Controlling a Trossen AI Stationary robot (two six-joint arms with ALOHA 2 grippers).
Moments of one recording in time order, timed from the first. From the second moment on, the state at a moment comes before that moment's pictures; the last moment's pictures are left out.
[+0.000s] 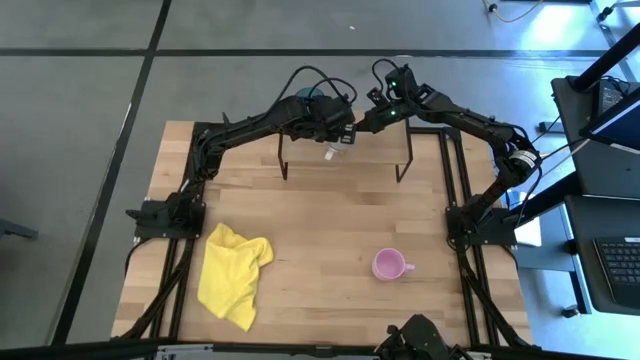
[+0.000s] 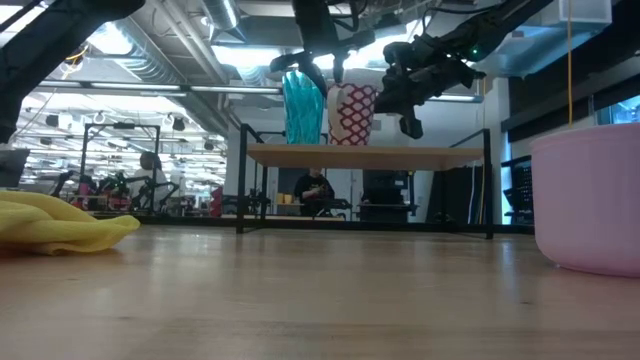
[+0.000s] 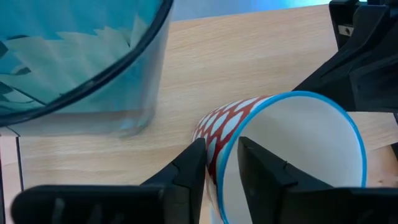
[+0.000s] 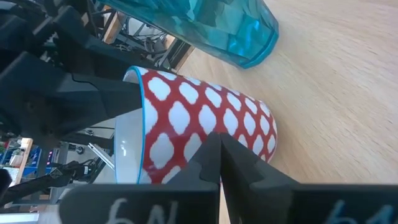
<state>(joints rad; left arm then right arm) 0.30 2.12 2.35 -1.28 -0.40 -0.98 -0.81 1.63 1.29 -0.37 -0.82 0.39</state>
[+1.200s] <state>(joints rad) 0.31 2.12 2.35 -1.27 -0.43 -0.98 -0.81 1.63 1.29 -0.38 -0.77 0.35</state>
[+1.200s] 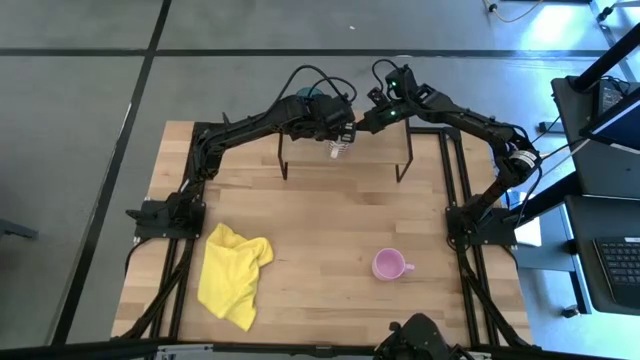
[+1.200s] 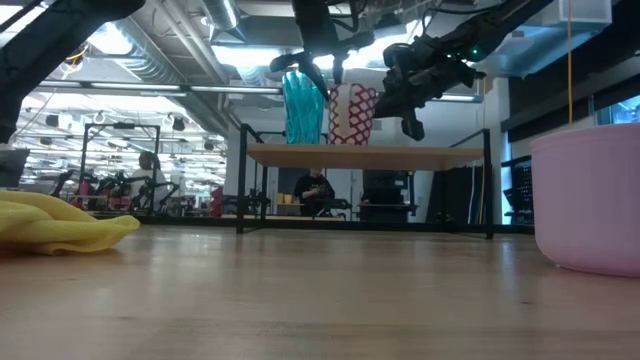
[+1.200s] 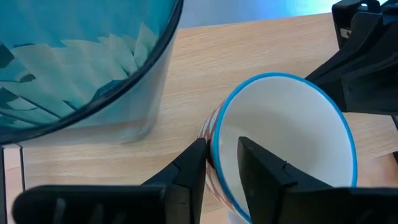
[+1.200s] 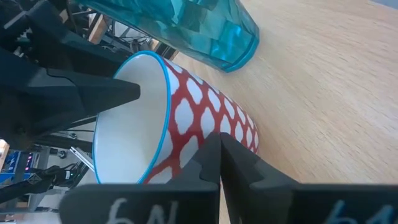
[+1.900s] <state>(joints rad) 0.29 2.12 2.35 -1.31 -0.40 -0.98 -0.82 1.63 1.29 -0.40 -0.77 0.34</state>
